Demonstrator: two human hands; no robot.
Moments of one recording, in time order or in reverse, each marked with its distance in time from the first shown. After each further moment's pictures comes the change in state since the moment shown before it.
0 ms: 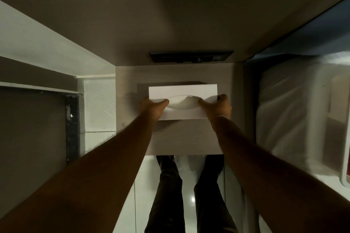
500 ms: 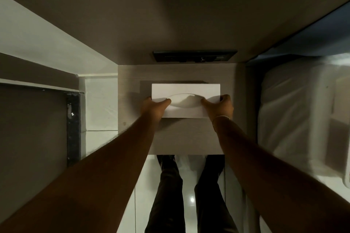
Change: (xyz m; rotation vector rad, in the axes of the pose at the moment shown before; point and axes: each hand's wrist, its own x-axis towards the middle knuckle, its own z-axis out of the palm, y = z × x) left_hand -0.011 0.003 -0.006 -0.052 0.016 -0.024; right_hand -0.001 -0.002 0.003 0.023 0.041 0.019
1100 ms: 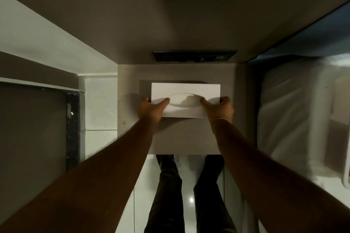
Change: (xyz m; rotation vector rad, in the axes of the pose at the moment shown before) left_hand -0.008 -0.007 -0.002 -0.043 0.093 0.028; right_hand -0.012 0.001 -0.002 0.031 0.029 -0.013
